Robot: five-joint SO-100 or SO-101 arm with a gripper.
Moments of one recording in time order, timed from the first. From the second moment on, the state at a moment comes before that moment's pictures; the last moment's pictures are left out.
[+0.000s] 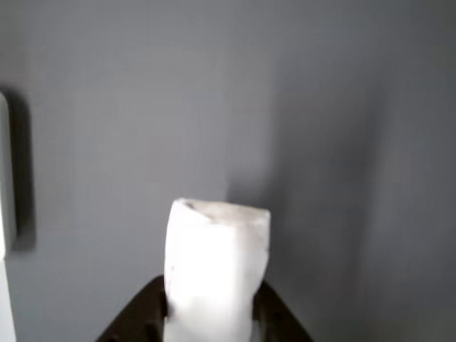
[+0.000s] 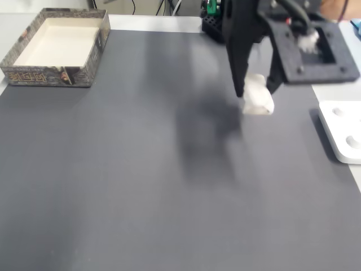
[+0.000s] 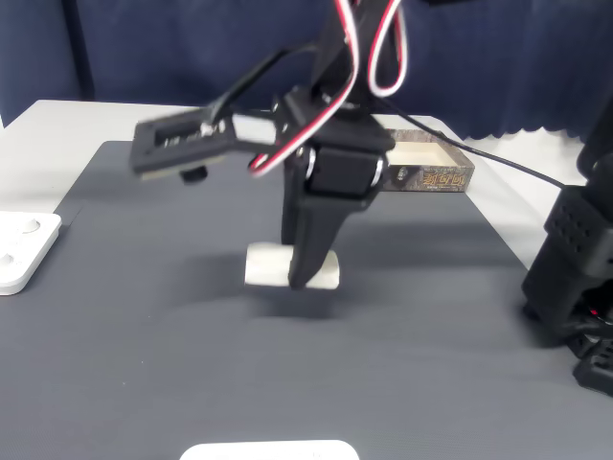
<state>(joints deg) 14.9 98.1 105.7 73.7 15.3</state>
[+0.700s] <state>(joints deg) 47.5 111.9 108.9 76.7 30.8</state>
